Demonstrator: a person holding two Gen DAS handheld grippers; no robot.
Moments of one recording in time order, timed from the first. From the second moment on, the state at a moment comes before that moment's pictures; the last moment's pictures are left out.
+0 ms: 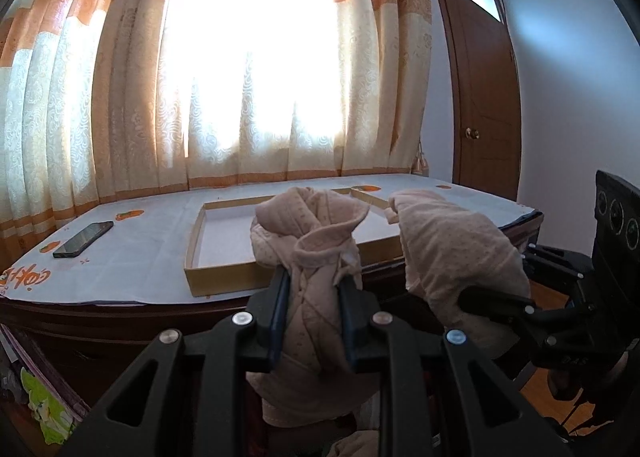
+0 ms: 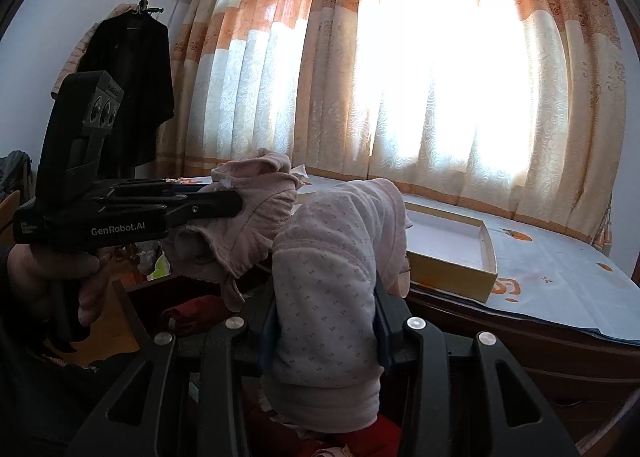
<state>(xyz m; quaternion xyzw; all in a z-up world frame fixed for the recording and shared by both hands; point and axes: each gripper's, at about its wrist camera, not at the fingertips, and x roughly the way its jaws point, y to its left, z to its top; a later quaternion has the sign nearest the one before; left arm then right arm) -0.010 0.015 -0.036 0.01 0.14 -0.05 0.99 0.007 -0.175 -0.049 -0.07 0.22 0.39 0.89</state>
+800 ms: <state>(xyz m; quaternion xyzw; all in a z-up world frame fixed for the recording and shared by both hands) 0.010 0.004 -0.010 0.02 0.13 -0.07 0.99 0.019 -0.184 -0.029 -0.05 0.20 0.38 0.90</state>
